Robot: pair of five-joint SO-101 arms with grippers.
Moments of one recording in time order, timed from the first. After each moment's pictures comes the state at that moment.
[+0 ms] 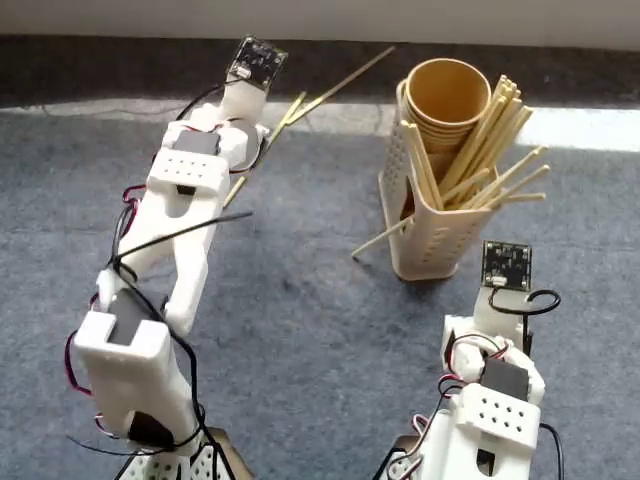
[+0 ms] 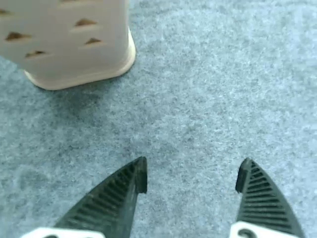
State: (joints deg) left arm 2.2 16.0 -2.2 41.6 -12.4; right arm 13.9 -67.3 83.2 47.8 14.5
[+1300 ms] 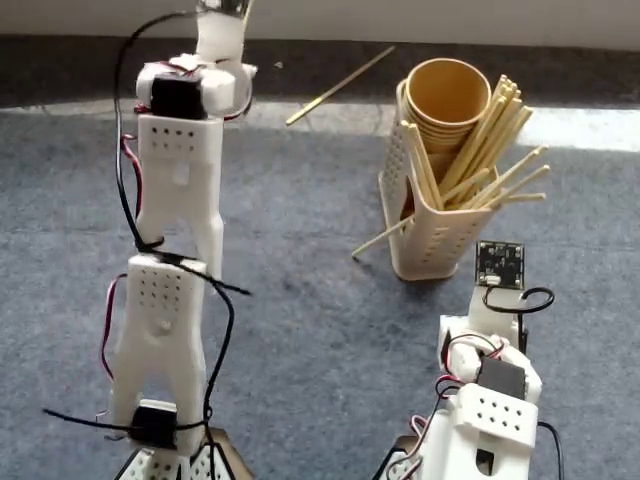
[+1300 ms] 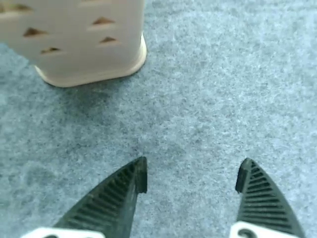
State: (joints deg) left arm 2.3 51.5 -92.0 92.3 -2.4; right arm 12.2 -67.3 83.4 47.8 14.7
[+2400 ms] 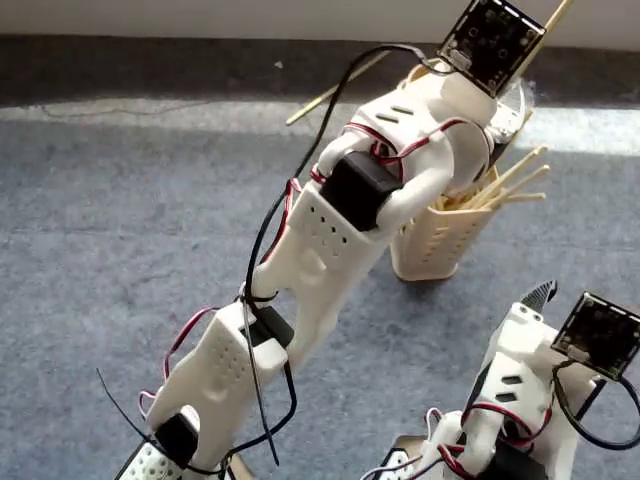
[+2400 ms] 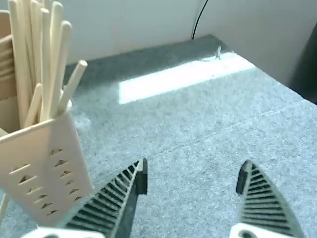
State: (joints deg) left arm 41.0 37.8 -86.5 71.4 5.0; right arm 26.1 -97.3 61.1 66.0 5.7
